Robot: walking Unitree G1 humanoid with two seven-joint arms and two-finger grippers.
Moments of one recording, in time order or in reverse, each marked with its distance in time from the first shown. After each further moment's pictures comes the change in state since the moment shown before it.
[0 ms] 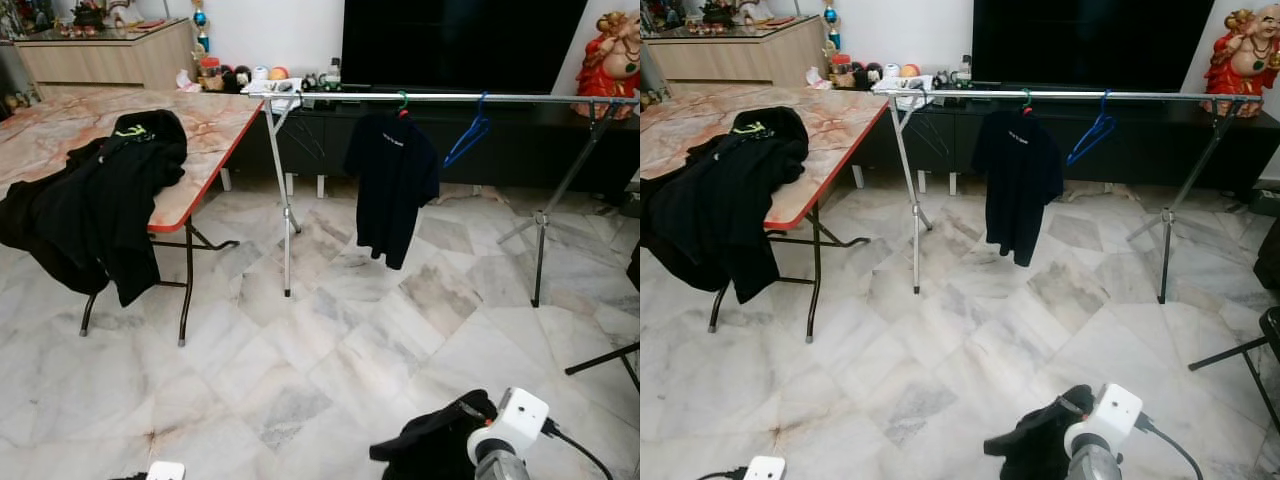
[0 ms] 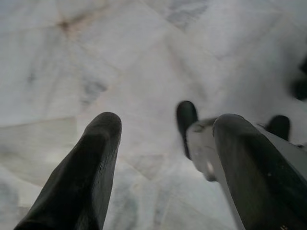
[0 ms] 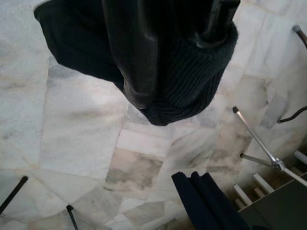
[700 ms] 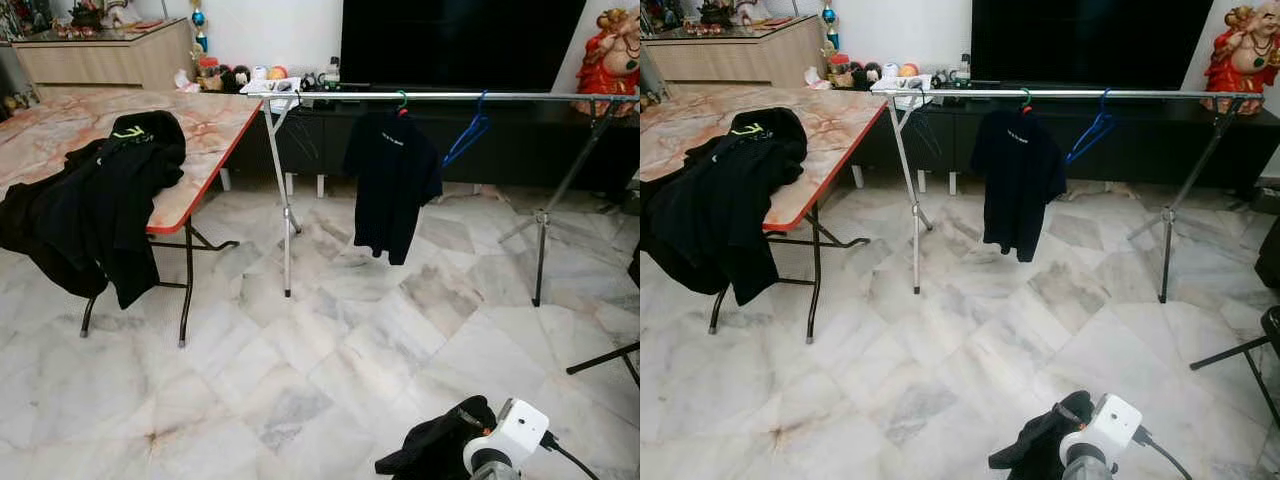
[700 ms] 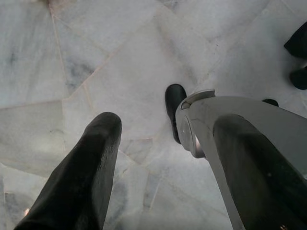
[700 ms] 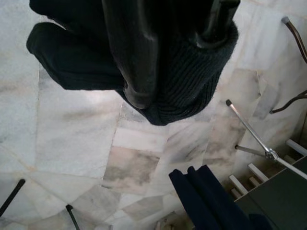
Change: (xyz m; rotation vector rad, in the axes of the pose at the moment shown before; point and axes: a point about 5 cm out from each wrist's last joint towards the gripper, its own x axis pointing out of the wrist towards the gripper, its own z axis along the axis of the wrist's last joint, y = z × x) left arm -0.006 -0.005 -0.027 -0.024 0.060 -0.022; right arm -0.008 0.004 -0.011 0.043 -0.018 0.004
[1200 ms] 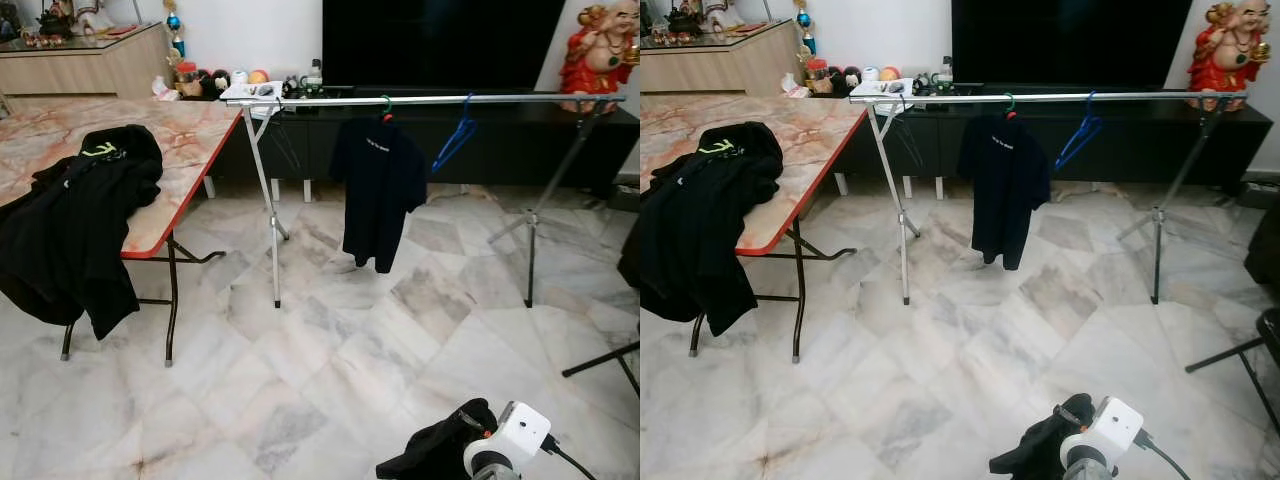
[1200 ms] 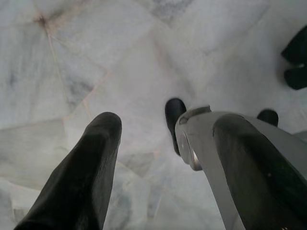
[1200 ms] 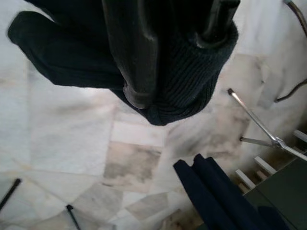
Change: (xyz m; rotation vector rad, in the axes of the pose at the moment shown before) left arm -0.002 0.001 -0.008 0.003 0.019 -0.006; right arm 0.000 0.006 0.000 0.021 -0.004 0.009
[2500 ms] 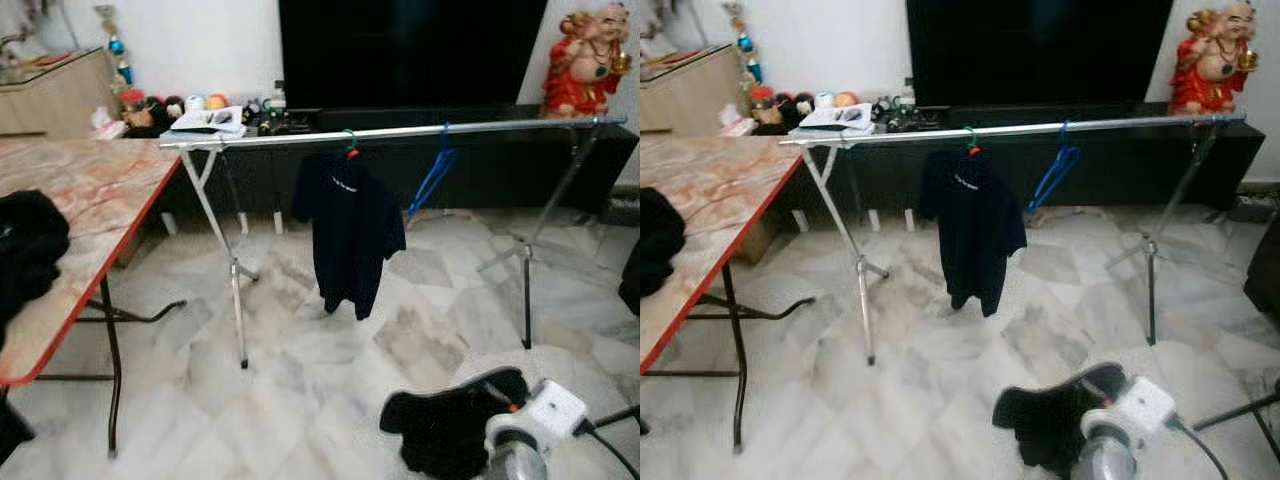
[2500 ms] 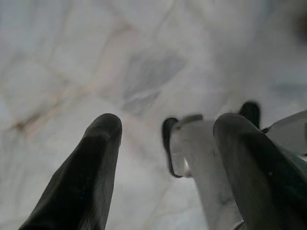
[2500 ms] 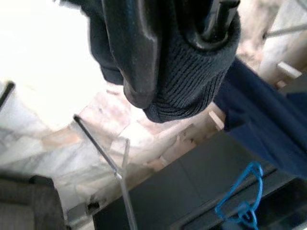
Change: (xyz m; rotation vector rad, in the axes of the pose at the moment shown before) left arm 0.004 -0.015 0.005 -0.007 -0.004 -0.040; right arm 0.001 -0.013 0.041 -0.008 -0.239 -0.064
